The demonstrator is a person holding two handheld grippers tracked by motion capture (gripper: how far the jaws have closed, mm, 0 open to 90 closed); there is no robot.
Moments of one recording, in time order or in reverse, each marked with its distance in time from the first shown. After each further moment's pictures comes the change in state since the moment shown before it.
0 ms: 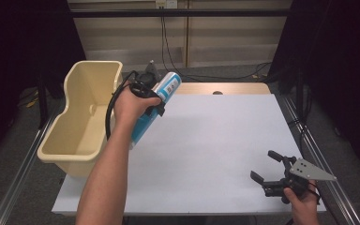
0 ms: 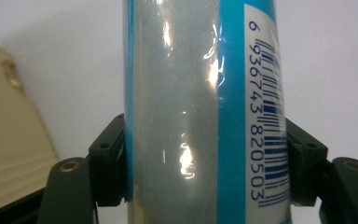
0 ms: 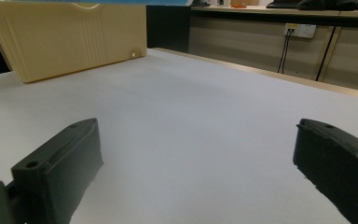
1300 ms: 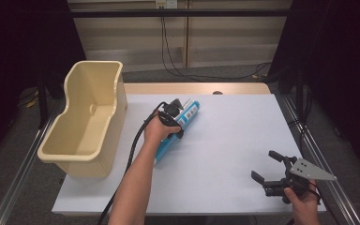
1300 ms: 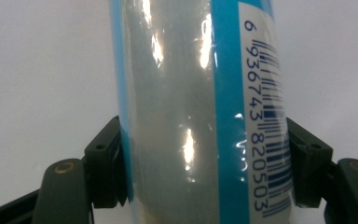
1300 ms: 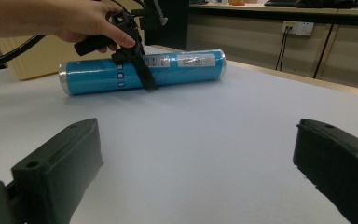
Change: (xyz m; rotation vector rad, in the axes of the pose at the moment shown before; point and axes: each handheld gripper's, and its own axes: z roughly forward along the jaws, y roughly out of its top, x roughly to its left) left arm -0.022 0.003 0.176 0.054 -0.058 0.218; right arm -0.002 -0.001 0.000 0.012 -0.005 -0.009
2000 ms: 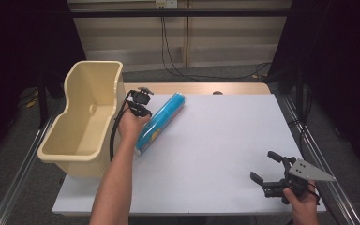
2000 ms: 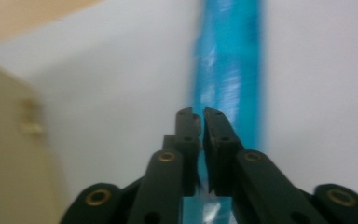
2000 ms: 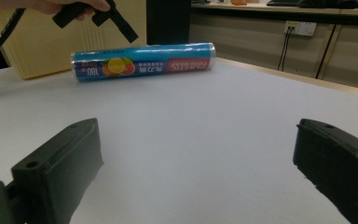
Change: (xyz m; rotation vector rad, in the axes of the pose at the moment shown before) left arm 0.054 -0.052 -0.078 -0.271 0.185 -0.133; right arm 0.004 0.000 0.001 0.002 0.005 -0.007
